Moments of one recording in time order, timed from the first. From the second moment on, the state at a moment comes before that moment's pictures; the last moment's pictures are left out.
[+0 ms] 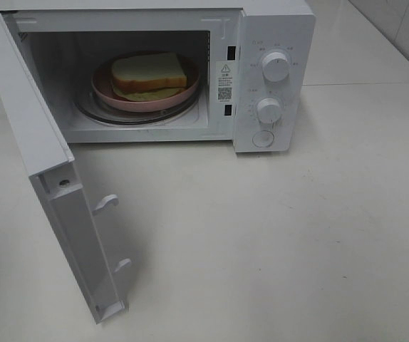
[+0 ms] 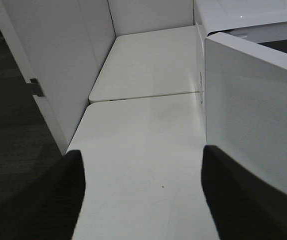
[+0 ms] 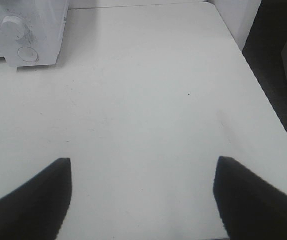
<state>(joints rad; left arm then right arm) 0.01 0.15 -0.46 0.16 0.61 0.01 0.01 0.00 -0.50 -0.11 1.04 0.11</state>
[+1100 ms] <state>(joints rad) 0.01 1.00 -0.32 0.29 -0.49 -0.21 0.01 0.00 -0.50 -0.11 1.04 0.11</state>
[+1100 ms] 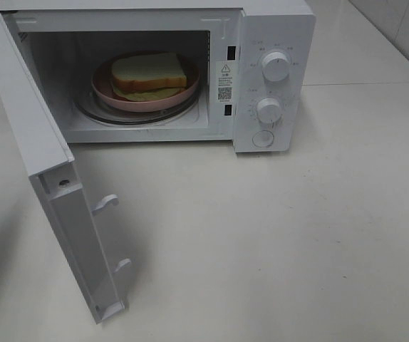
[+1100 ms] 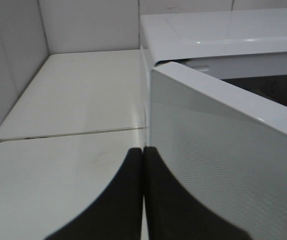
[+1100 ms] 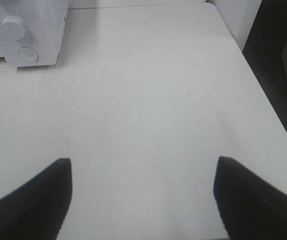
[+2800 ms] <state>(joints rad) -0.65 1.72 -0.56 -0.47 -0.98 0.34 0.01 0.00 -0.50 -0.11 1.04 0.11</state>
